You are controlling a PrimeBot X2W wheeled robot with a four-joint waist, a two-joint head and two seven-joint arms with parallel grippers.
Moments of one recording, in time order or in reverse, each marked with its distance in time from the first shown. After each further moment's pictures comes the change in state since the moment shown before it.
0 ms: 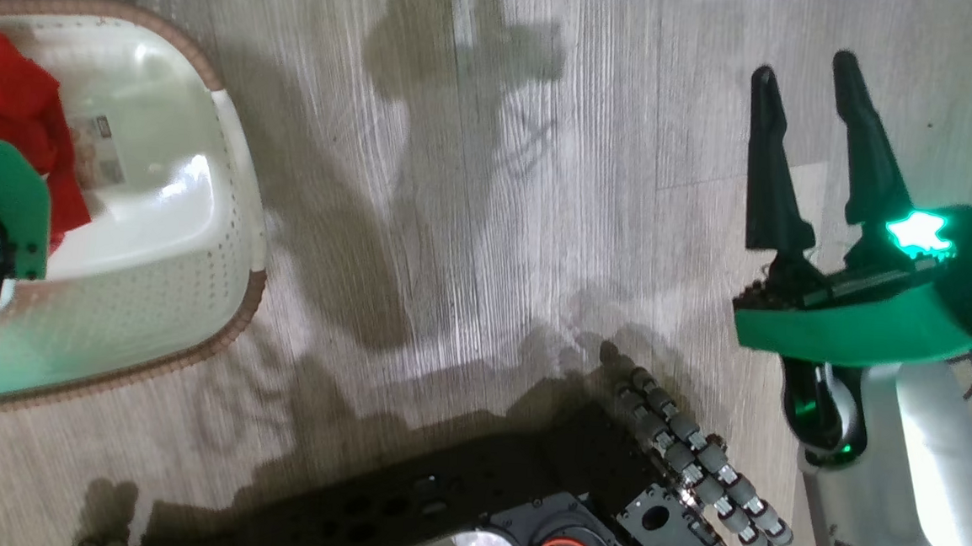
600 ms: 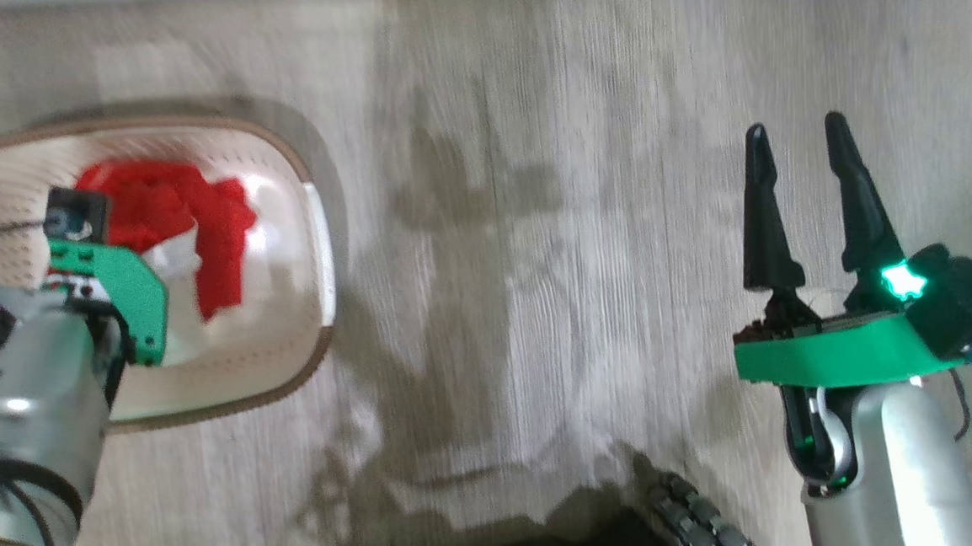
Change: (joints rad) left arm 0.161 -0.135 -0.006 0.008 -0.063 -0.029 -0.230; right arm 0.055 -0.001 -0.036 0.078 -0.074 0.000 -0.003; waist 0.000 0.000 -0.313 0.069
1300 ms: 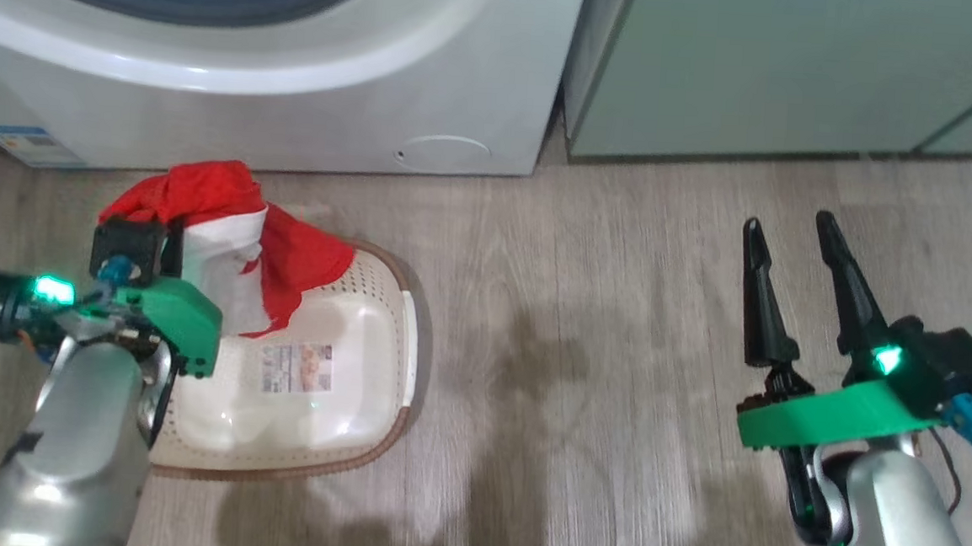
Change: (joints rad) left arm 0.282 0.000 -0.021 -0.542 0.004 0.048 -0.126; right arm 0.131 0.000 -0.037 0.054 -0.032 0.000 0.000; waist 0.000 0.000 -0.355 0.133
